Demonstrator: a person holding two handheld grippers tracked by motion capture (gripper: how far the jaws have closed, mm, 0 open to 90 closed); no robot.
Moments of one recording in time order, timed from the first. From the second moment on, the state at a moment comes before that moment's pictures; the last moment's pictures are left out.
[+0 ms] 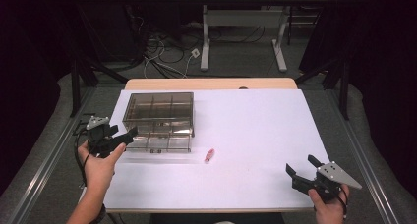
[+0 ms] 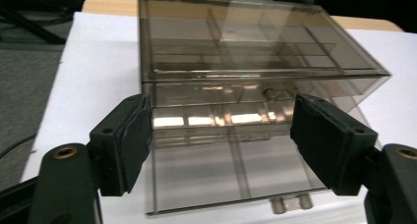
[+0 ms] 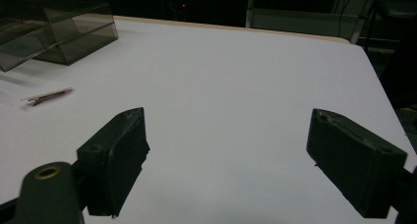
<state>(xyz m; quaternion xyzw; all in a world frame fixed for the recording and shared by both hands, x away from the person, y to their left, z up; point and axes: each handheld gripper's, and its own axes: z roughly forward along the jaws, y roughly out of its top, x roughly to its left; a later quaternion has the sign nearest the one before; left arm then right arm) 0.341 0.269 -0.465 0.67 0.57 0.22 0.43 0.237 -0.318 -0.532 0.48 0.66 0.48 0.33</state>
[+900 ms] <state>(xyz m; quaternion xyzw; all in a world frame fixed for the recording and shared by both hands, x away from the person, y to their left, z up) 0.332 0.228 -0.461 0.68 0.54 0.19 0.47 0.240 -0.314 -0.531 0.47 0.66 0.48 0.33</state>
